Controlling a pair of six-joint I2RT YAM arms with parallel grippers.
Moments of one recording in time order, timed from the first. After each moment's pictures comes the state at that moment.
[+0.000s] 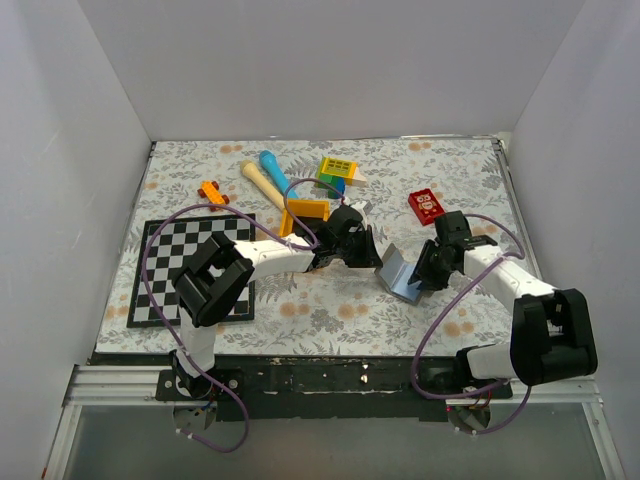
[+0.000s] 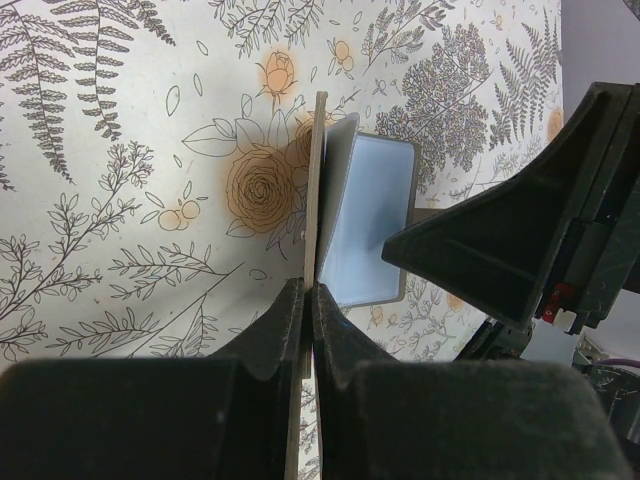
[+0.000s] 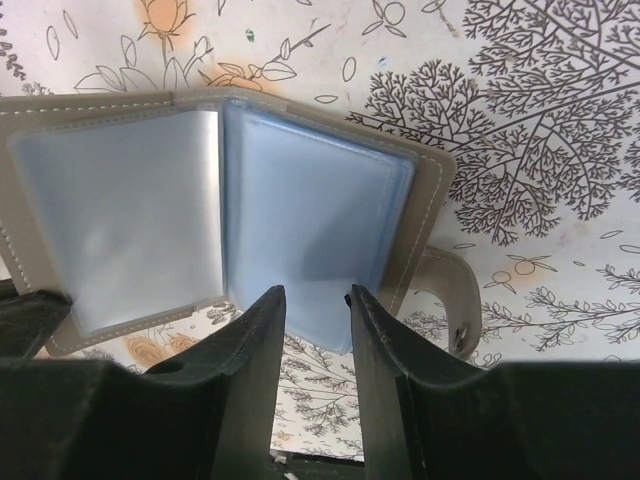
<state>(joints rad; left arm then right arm) -0.88 1.94 1.23 0.05 0.22 -0.76 0.22 1.33 0.73 -0.59 -0.14 0.65</state>
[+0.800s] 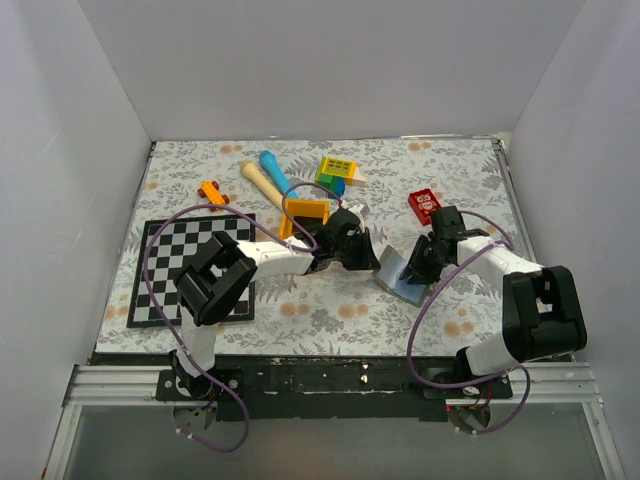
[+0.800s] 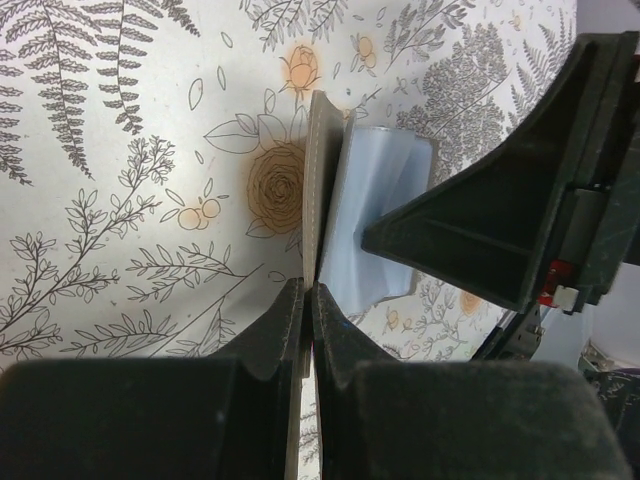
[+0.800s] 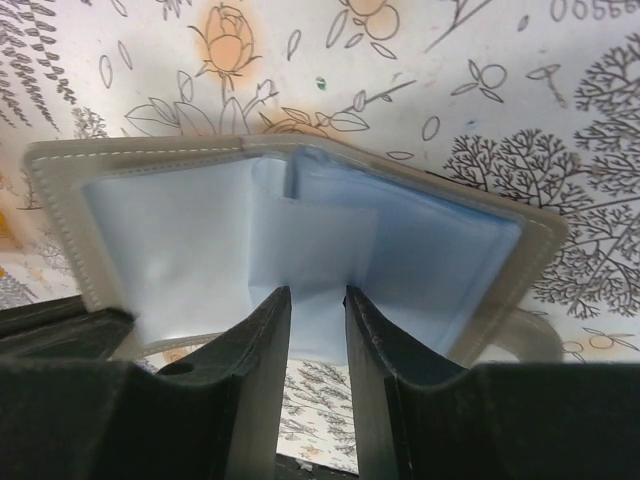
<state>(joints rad) -0.87 1.95 1.20 0.10 0.22 -0.77 0.22 1.47 0.77 -0.52 -0.22 0.66</state>
